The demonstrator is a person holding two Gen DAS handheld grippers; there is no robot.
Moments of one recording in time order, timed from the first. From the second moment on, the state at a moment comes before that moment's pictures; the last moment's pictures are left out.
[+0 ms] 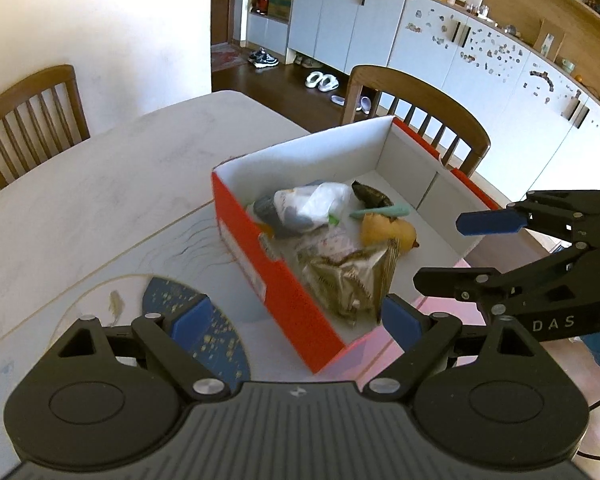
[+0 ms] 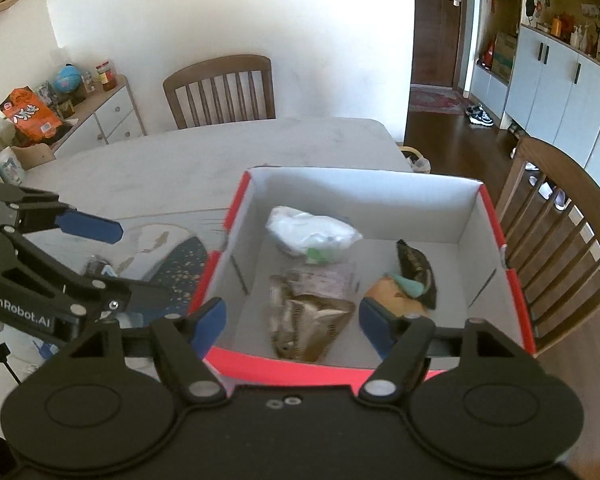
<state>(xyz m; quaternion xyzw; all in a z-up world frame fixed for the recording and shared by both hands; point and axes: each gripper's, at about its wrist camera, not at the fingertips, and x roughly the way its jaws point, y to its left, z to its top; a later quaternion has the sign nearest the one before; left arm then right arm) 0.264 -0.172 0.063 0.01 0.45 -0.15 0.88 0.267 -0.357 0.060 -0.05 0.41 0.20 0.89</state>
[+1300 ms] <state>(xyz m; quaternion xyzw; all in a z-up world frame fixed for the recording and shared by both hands) 0.142 -0.022 0.011 -0.06 0.46 -0.10 0.88 0.206 -0.222 0.030 -0.07 0.40 0.27 0.88</state>
